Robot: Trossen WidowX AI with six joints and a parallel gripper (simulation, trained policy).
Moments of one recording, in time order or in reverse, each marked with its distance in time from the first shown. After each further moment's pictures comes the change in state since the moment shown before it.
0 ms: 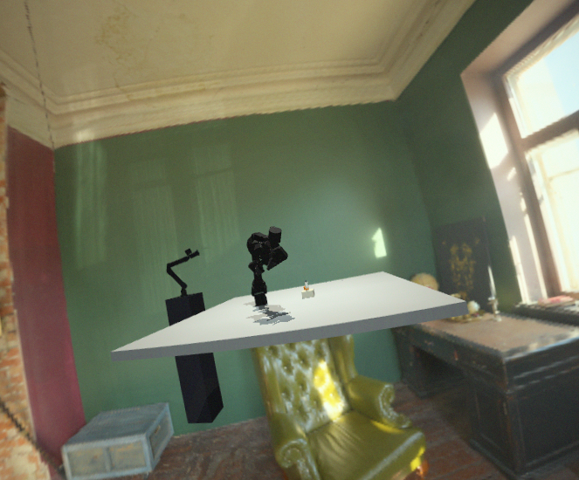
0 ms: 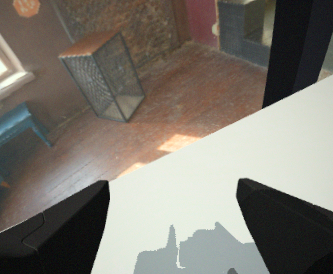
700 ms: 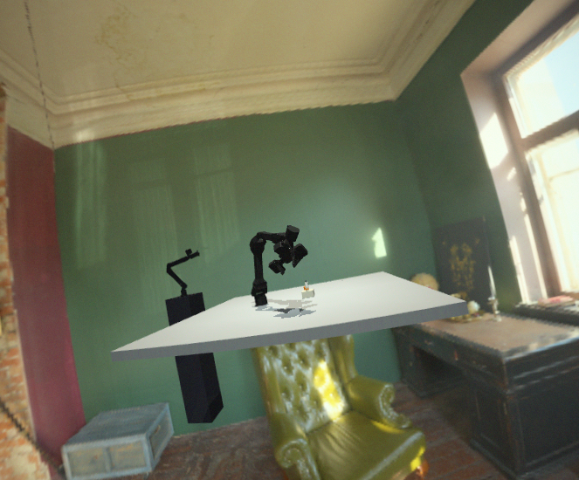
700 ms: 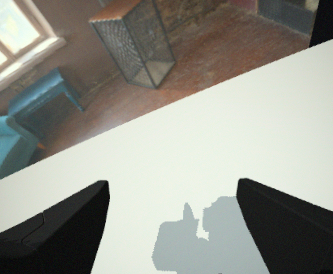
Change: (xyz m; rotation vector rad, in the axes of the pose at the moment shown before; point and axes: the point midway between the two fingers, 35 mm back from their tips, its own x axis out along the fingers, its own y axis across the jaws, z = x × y) arm -0.060 0.056 -0.070 0.009 0.165 0.142
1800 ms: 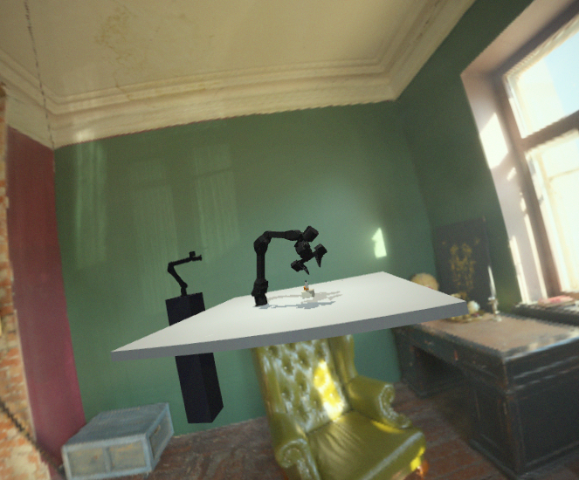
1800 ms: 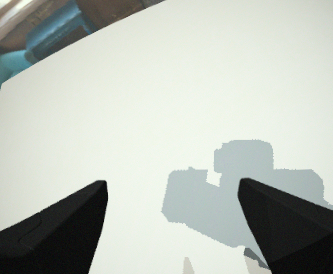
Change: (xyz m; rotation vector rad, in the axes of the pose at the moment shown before) arm -0.085 0.048 -0.125 -0.030 0.295 0.096
